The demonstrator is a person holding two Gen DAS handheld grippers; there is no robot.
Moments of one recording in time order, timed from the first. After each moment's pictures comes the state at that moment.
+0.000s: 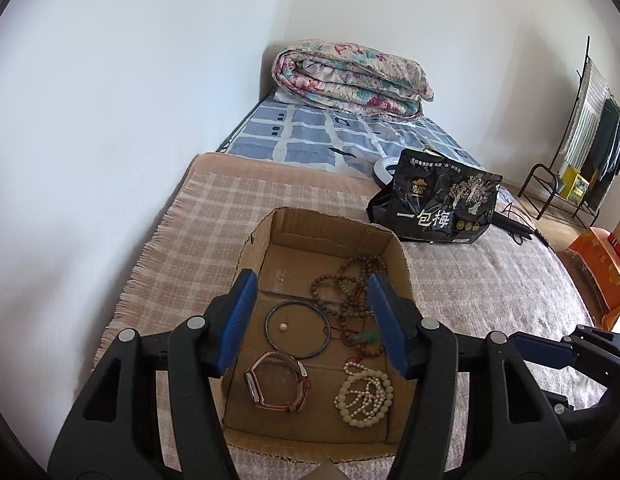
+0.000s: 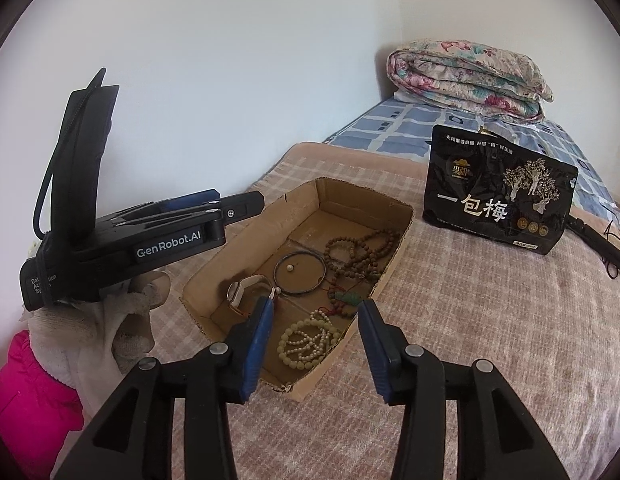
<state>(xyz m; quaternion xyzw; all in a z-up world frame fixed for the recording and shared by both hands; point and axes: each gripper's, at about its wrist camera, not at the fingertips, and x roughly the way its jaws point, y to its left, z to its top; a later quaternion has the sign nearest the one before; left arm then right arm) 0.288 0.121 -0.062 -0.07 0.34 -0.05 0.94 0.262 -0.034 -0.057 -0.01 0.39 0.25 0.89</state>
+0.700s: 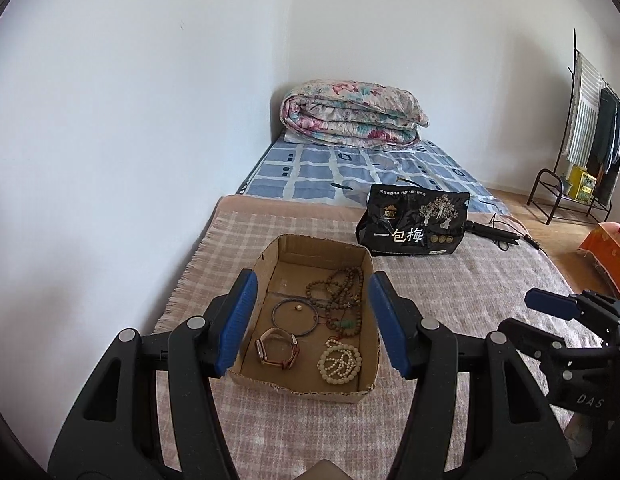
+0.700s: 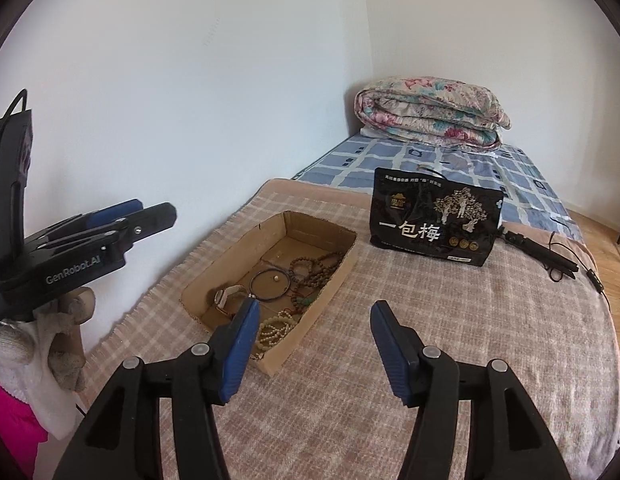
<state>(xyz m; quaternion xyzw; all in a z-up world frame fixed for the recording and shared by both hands) 0.182 0.085 0.013 -0.03 0.28 -0.01 0.96 0.204 -0.093 -0.006 -0.02 0.33 0.20 0.92</state>
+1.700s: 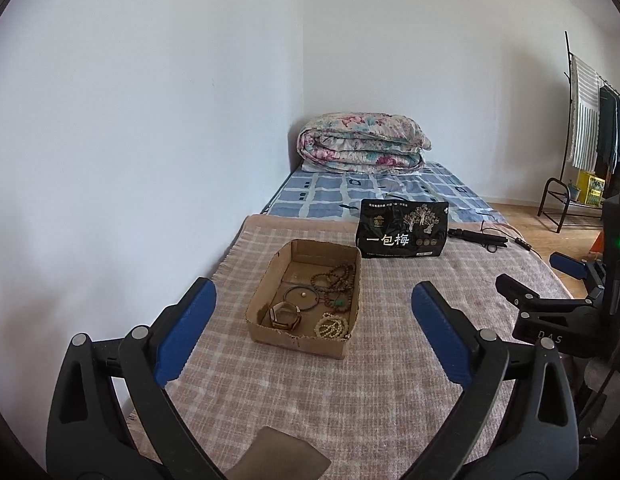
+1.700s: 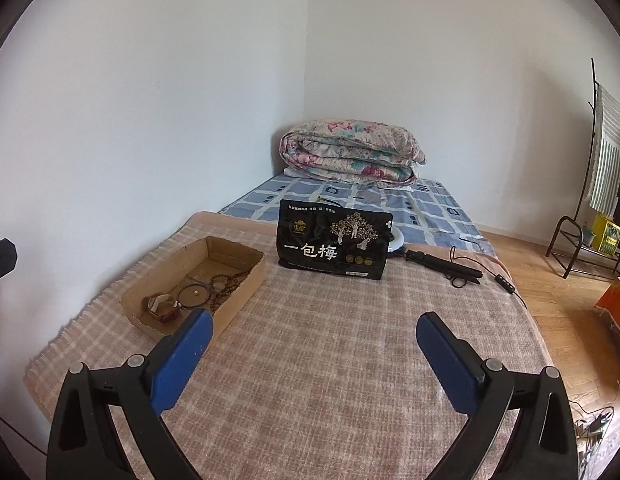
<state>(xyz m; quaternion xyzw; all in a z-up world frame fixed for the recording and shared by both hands) 0.047 0.038 0.048 0.00 0.22 0.04 0.97 0.131 -0.156 0.012 -0.04 0.25 0.07 0.96</state>
